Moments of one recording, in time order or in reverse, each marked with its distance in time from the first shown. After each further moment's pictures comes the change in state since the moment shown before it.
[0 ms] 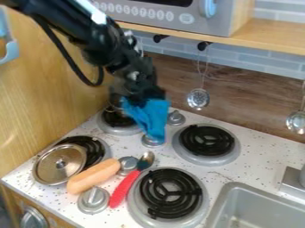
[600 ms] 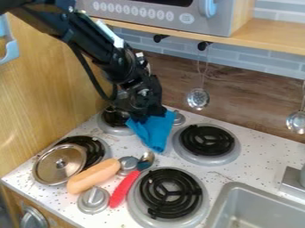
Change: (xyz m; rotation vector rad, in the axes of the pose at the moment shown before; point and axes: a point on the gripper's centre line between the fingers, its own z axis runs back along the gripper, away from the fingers) arm -0.023 0.001 -0.052 0.076 0.086 -0.059
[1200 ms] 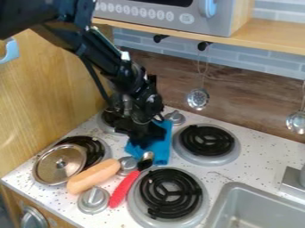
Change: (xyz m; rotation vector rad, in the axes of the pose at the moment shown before) arm -0.051 -0.005 -0.019 0.005 0.269 -0.059
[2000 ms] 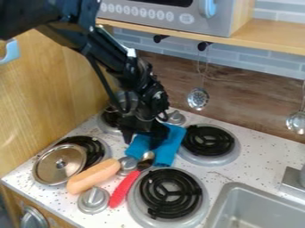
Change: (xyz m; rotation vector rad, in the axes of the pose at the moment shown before) arm 0.000 -0.009 0.007 0.024 0.028 -0.007
